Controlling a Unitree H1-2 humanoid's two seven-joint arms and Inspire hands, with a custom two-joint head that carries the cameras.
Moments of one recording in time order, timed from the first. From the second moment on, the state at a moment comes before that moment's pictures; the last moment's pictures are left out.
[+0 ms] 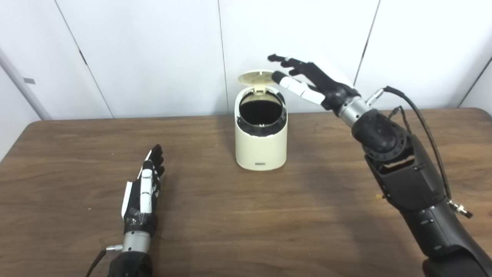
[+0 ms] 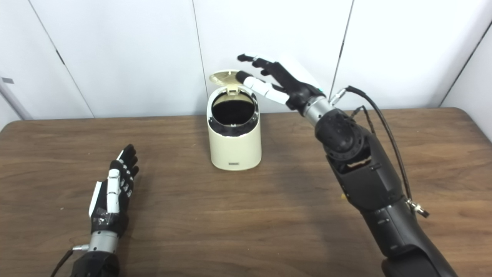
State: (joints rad) left arm -0.05 0.03 0.11 0.03 -0.11 -0.11 -0.04; right arm -0.70 -0.33 0.27 -0.03 -0.43 0.24 0.28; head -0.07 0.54
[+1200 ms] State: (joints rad) left arm -0.05 0.03 0.10 0.03 -0.08 -0.11 -0.04; right arm -0.64 -0.39 0.32 -0.10 -0.55 0.18 0.39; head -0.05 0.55
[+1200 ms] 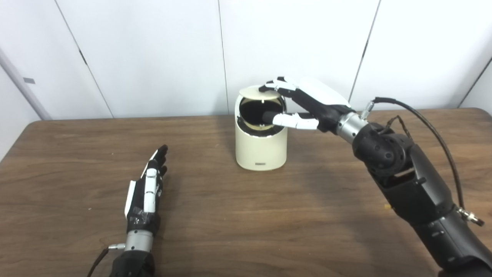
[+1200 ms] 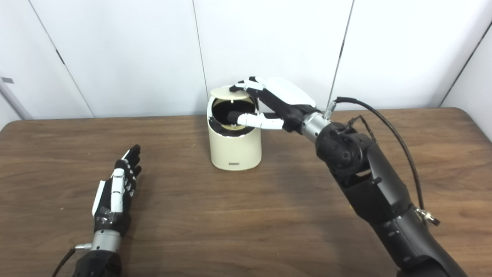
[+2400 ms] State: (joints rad) left arm -0.06 0.02 0.10 0.03 -0.07 -0.09 -0.02; right arm -0.54 -0.40 0.35 -0.14 -0.67 0.07 0.41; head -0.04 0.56
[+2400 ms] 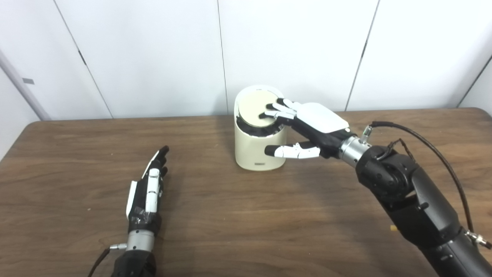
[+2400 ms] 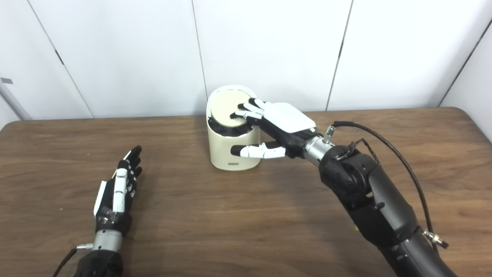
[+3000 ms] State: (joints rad) left arm -0.05 0.02 0.09 0.03 -0.07 -0.09 -0.01; right arm -0.54 -0.40 0.36 -0.14 -0.72 0.07 0.41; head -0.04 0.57
